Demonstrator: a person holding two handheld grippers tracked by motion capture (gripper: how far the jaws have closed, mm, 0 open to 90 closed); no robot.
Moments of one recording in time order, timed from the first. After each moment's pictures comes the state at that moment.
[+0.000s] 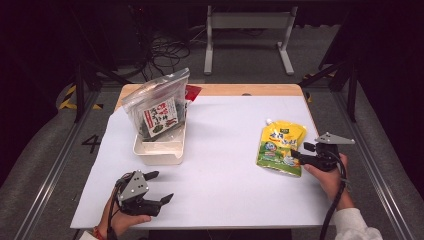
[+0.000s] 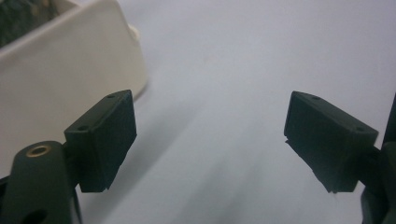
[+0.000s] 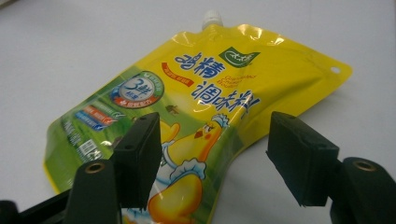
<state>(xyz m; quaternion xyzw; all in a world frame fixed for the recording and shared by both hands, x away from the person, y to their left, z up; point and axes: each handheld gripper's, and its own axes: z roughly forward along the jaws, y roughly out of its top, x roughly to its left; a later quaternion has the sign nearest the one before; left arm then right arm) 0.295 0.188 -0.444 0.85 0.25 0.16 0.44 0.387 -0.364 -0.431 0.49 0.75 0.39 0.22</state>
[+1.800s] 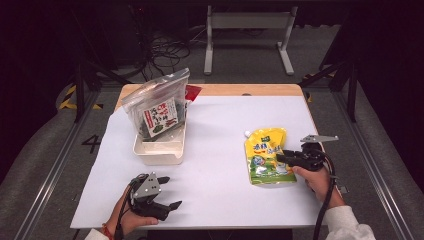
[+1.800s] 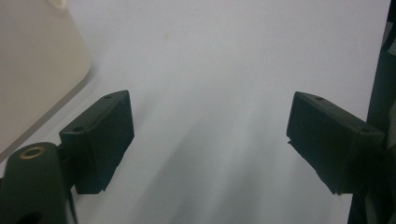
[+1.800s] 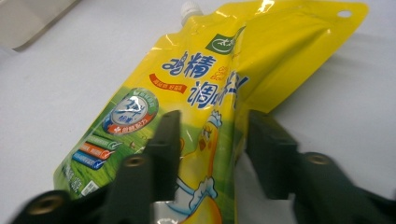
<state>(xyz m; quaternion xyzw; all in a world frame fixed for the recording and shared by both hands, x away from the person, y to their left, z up) 0.302 0.169 -0.454 0.87 0.22 0.11 0.42 0.399 -0.332 -0.441 0.48 0.77 0.41 0.09</state>
